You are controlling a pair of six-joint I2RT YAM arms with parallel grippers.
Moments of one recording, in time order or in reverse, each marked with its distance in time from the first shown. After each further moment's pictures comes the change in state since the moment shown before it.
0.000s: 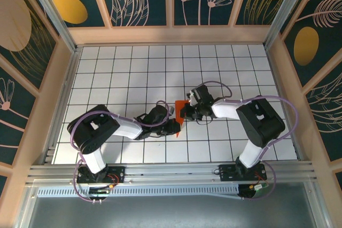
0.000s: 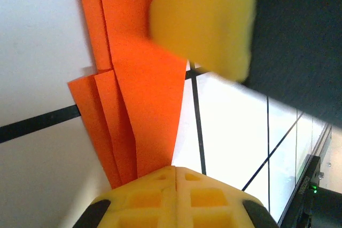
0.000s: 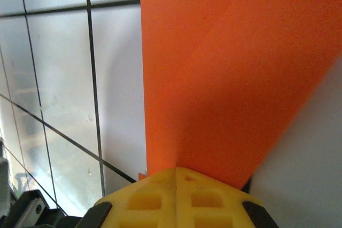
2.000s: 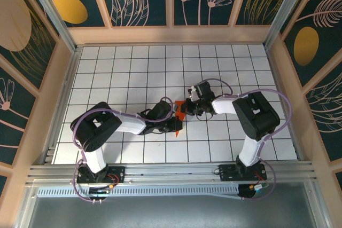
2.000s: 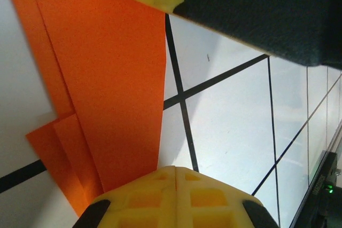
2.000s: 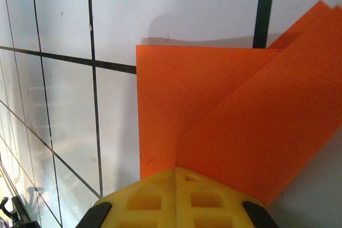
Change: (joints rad) left arm 0.011 0.036 0.109 -0.132 0.022 0.104; right arm -0.051 0.103 0.034 0.105 -0.054 -0.023
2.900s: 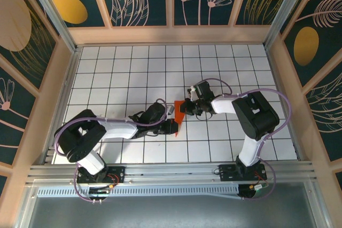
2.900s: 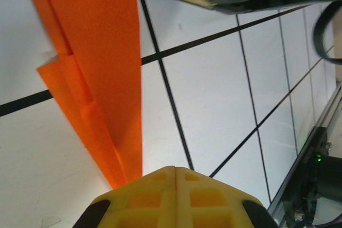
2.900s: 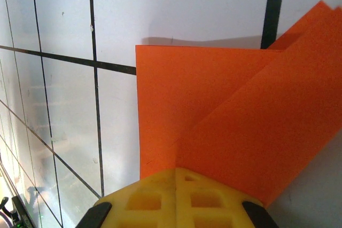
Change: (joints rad) left arm -0.007 -0.185 -0.092 -0.054 -0.004 0.051; right arm 0.004 0.006 0.010 -0.007 0.001 0.000
